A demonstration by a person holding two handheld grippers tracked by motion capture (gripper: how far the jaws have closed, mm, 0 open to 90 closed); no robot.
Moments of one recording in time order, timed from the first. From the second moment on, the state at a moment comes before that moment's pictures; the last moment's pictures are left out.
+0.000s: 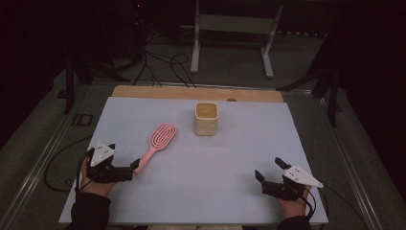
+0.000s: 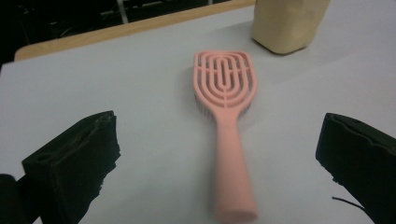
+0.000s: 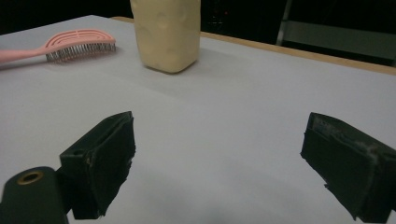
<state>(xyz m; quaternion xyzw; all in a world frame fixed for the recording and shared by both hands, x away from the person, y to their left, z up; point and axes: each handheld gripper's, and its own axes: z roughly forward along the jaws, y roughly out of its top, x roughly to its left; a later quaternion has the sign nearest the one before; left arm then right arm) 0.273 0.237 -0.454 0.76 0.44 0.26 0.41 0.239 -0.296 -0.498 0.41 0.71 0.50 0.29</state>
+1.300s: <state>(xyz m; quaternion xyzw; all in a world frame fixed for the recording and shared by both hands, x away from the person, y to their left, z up) 0.365 0.183 -0.475 0.85 0.47 0.14 0.21 0.232 -0.290 -0.497 0.40 0.72 0.49 0.30</state>
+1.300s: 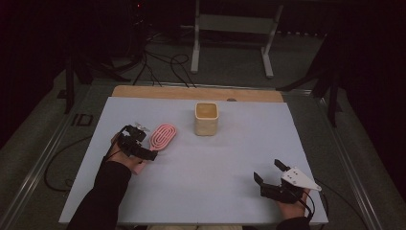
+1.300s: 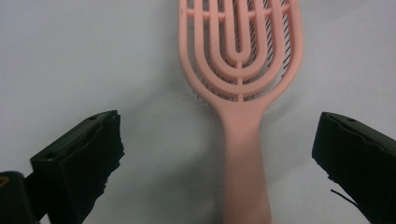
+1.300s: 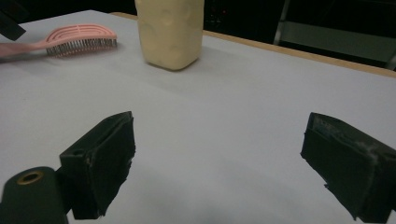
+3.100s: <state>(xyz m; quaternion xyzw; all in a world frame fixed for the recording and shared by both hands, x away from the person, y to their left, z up) 0.395 0.162 -0.491 0.87 0.47 0.06 0.12 0.232 -0.287 -0.499 0.40 0.73 0.47 0.31</state>
